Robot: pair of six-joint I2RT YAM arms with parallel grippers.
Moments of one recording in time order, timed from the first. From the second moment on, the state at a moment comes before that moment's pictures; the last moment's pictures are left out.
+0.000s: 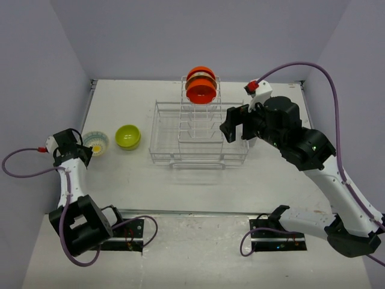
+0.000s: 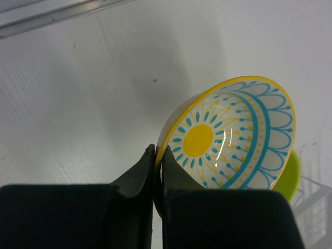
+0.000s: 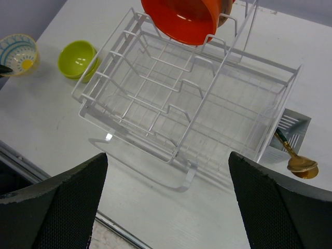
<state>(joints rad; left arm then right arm) 0.51 1.13 0.77 -0.47 -0.10 -0.79 0.71 1.11 1.52 -0.84 0.14 0.23</state>
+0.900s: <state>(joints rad) 0.42 0.96 0.67 -0.39 -0.12 -0.81 0.69 1.23 1.56 -0.76 0.16 0.05</state>
